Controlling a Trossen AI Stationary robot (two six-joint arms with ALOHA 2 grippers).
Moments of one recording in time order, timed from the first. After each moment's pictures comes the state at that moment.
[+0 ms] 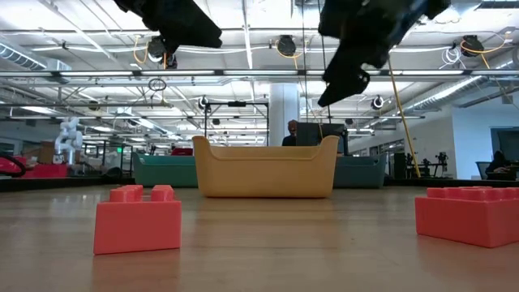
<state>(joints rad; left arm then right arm) -0.18 1.24 0.86 -0.12 -0.23 -0.11 0.04 1.33 0.88 -0.34 0.00 0.27</state>
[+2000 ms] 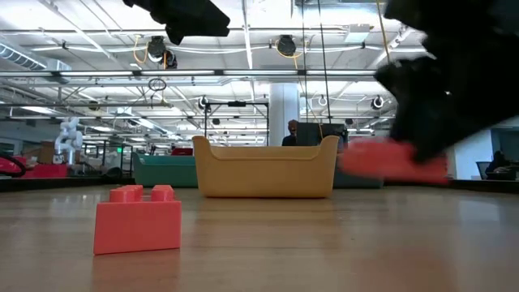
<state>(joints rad) -0.18 1.24 0.86 -0.03 -0.27 -0.06 0.61 1.67 0.88 -0.20 0.37 0.34</state>
